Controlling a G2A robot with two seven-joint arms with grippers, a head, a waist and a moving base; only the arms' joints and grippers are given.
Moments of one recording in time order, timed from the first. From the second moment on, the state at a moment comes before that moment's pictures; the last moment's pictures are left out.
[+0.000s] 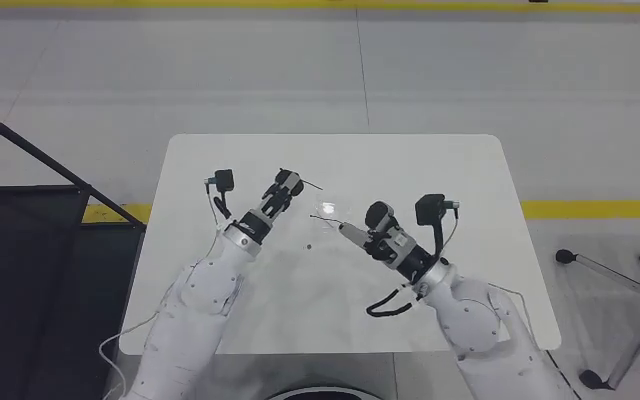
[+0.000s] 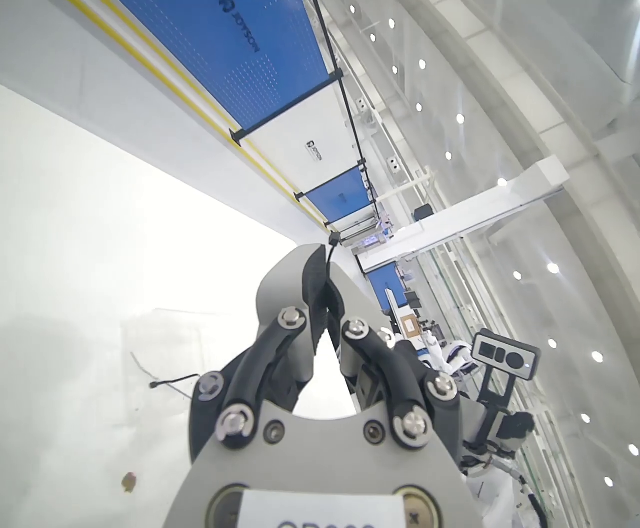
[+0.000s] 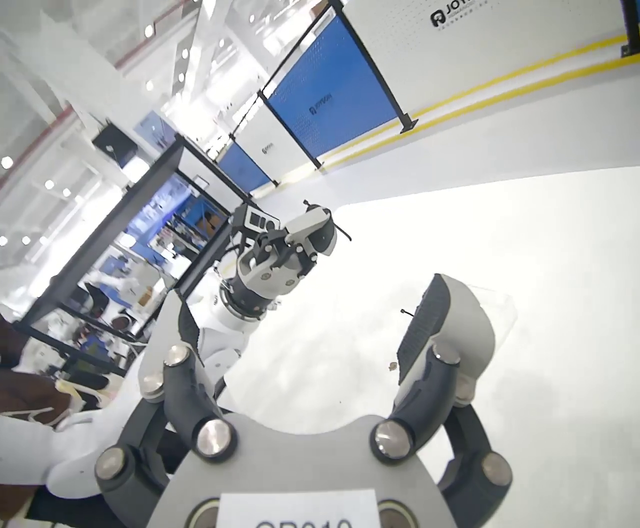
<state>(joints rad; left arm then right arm) 1.26 -1.33 -1.33 -1.63 0.20 -0.24 -0.22 -1.30 -1.21 1.20 -1.92 -0.54 -0.24 0.38</state>
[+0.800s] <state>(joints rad) 1.40 -1.31 -1.47 -1.75 0.24 -0.12 -0.13 -1.18 -1.23 1.01 -1.91 -0.88 -0.16 0.41</state>
